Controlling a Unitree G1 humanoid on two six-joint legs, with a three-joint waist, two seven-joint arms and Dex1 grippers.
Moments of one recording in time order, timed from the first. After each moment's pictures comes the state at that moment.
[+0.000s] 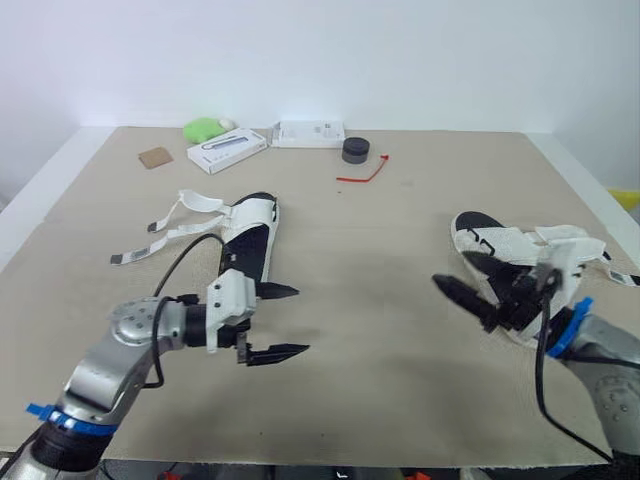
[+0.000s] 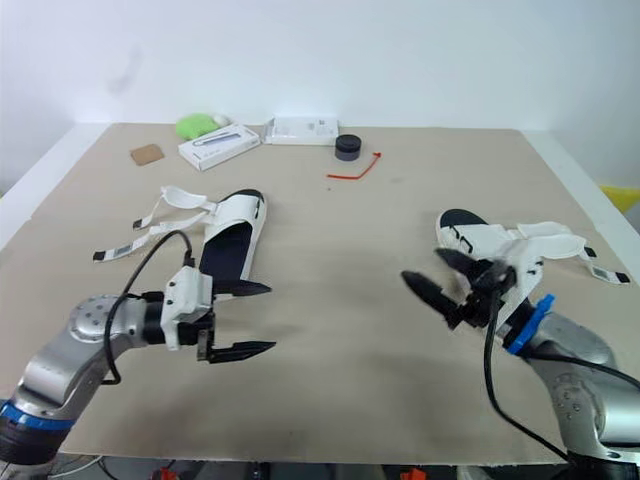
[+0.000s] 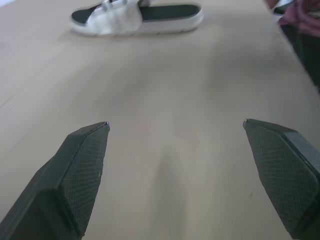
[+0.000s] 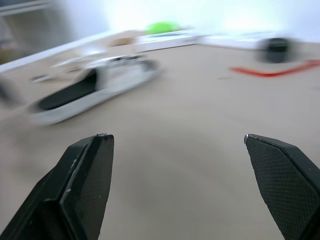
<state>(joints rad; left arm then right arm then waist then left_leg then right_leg) -0.24 0.61 -0.16 -0.38 -0.44 0.31 -1.09 -0.02 -0.68 -0.40 -0.32 0.75 0.51 0.67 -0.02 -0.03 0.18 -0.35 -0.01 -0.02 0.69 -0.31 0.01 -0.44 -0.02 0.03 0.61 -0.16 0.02</state>
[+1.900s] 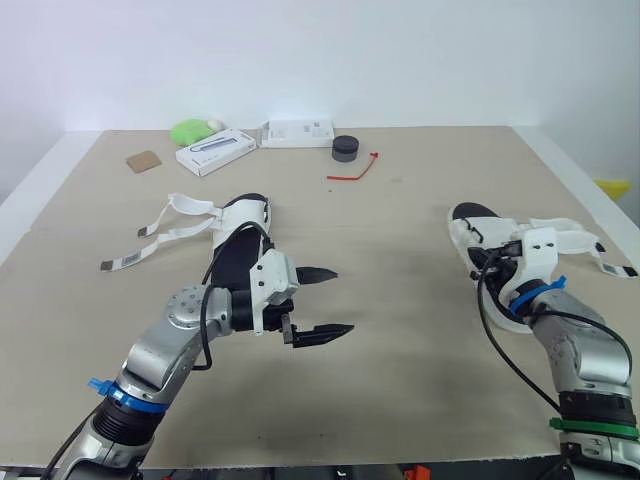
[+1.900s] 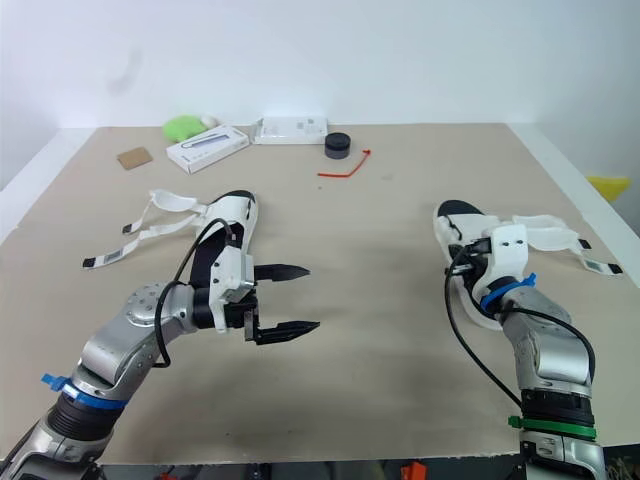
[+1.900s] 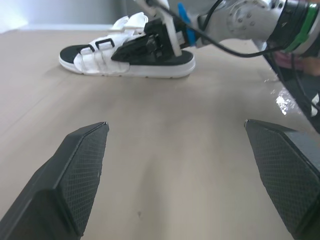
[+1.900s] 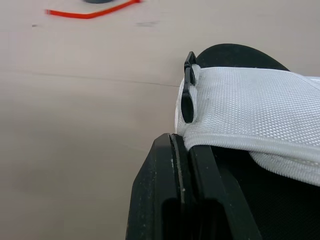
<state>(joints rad) -0.33 0.45 -0.22 -0.33 -0.43 0.39 -0.95 -0.29 -0.60 -0.25 0.09 0.37 0.42 0.51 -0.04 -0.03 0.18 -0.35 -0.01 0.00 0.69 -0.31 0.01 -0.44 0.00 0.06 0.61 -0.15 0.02</state>
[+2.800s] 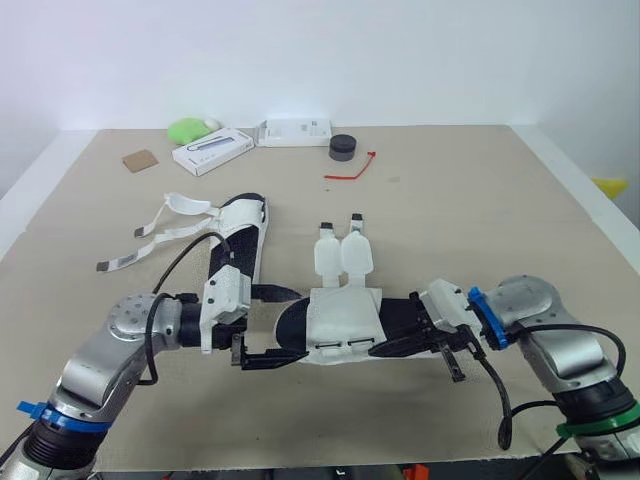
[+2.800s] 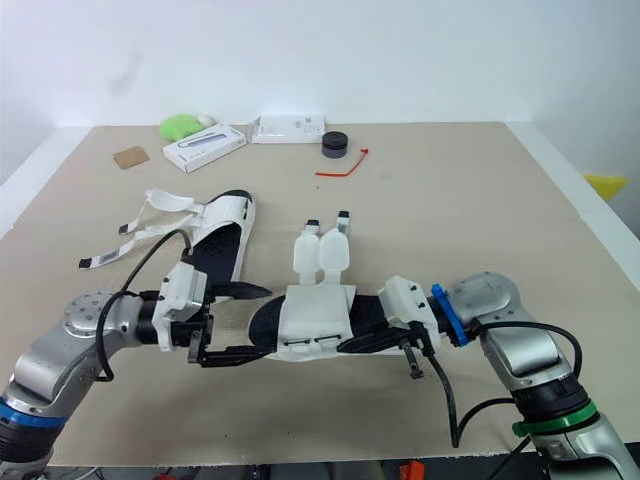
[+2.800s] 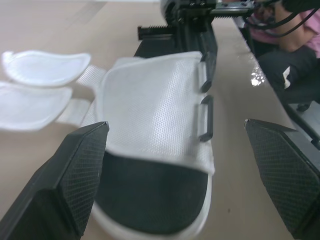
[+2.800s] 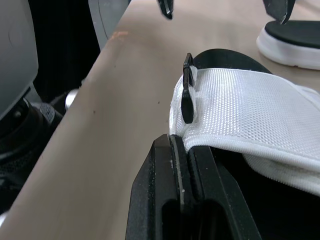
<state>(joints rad) -0.20 0.68 -0.08 -0.42 -0.53 0.39 -1.11 -0.32 -0.80 0.17 -0.18 0.42 0.18 1.48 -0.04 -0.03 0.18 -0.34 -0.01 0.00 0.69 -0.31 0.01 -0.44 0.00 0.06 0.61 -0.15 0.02</state>
